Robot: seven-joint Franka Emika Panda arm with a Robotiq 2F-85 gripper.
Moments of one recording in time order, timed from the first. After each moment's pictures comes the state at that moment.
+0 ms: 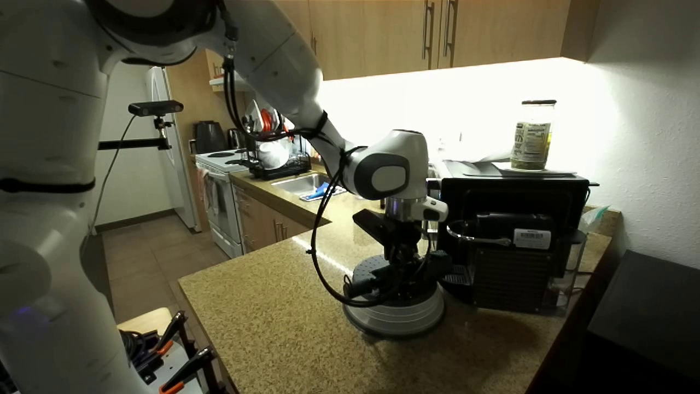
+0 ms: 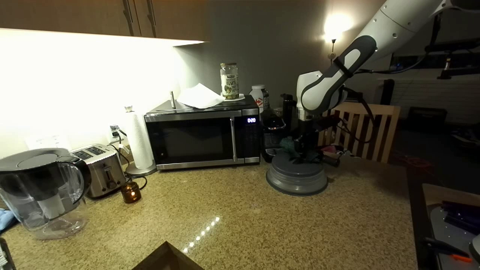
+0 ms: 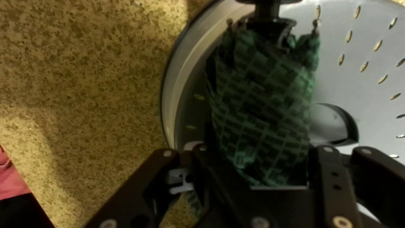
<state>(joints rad) -0.13 0.37 -0.14 -2.09 0.02 2.44 0.05</state>
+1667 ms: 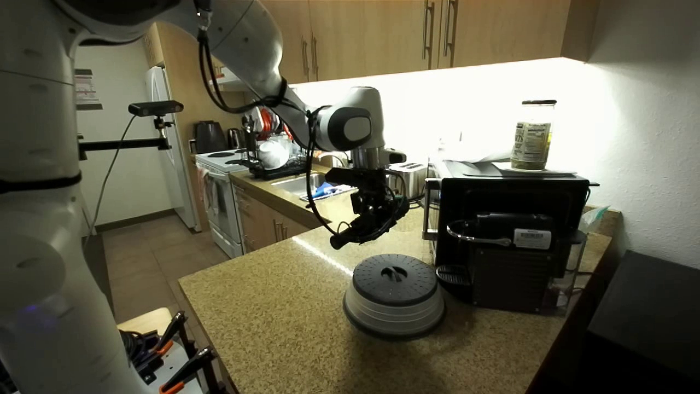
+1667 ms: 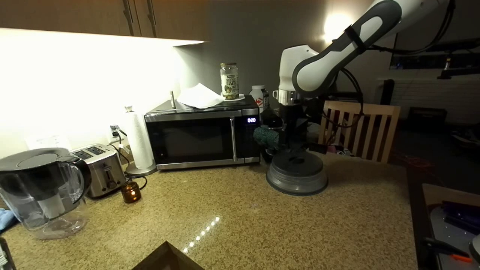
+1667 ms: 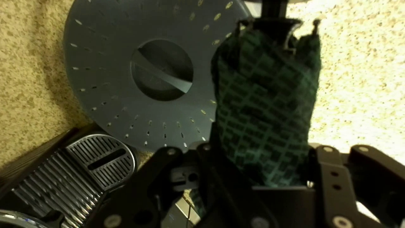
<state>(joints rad) -0.03 0.22 -0.01 -2.08 -0.07 2.37 -0.08</state>
